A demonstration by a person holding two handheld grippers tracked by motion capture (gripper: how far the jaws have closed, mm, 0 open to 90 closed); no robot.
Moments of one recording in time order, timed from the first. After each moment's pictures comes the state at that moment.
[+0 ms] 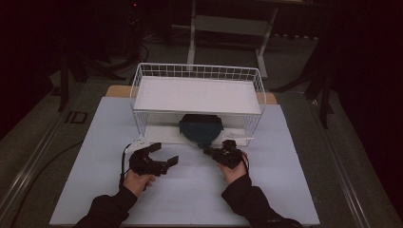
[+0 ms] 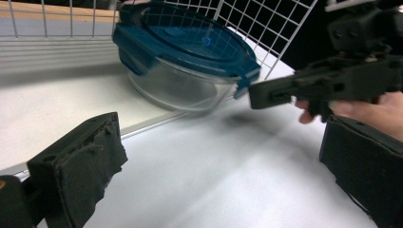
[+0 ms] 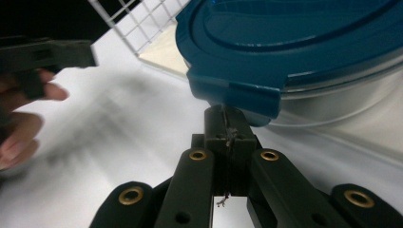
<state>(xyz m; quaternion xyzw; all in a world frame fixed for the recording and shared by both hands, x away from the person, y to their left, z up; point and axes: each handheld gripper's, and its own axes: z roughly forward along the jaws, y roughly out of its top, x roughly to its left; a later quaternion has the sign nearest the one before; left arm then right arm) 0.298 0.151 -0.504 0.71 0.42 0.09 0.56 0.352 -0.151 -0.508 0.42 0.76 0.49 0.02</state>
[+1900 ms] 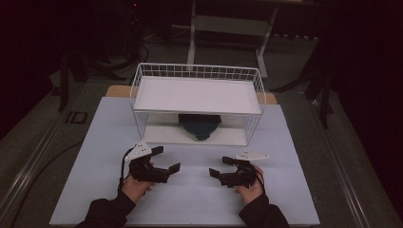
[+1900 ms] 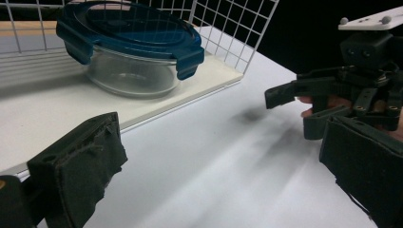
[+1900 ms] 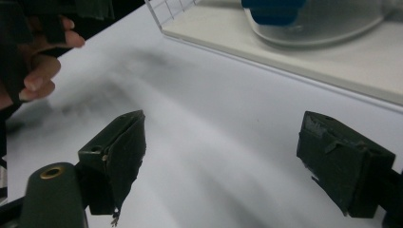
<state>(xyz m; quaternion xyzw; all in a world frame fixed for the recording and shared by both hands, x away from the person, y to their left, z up) 0.278 0.145 -0.495 0.73 0.37 0.10 0.57 0.299 -0.195 -0.518 0.37 0.78 0.51 0.04</state>
